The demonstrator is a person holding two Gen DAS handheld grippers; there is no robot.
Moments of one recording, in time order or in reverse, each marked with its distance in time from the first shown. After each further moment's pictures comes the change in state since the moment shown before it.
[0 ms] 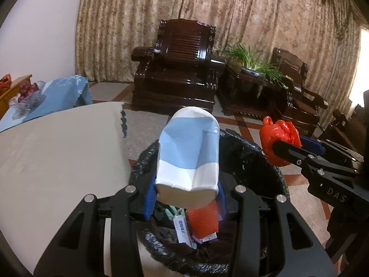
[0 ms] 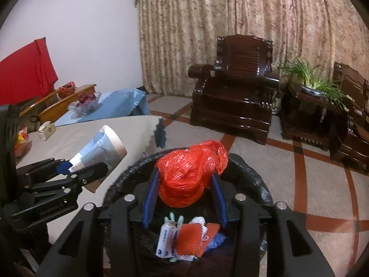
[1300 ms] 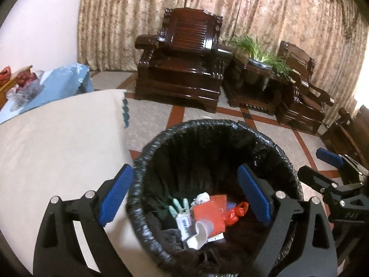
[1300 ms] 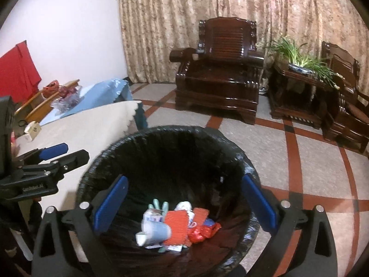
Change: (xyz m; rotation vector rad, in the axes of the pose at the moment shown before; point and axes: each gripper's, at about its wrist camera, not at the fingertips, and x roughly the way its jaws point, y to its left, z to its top) left arm 0.026 0.013 0.007 -0.023 0.054 0.033; right arm 0.013 -0.031 -0.016 0.072 0.074 -0.033
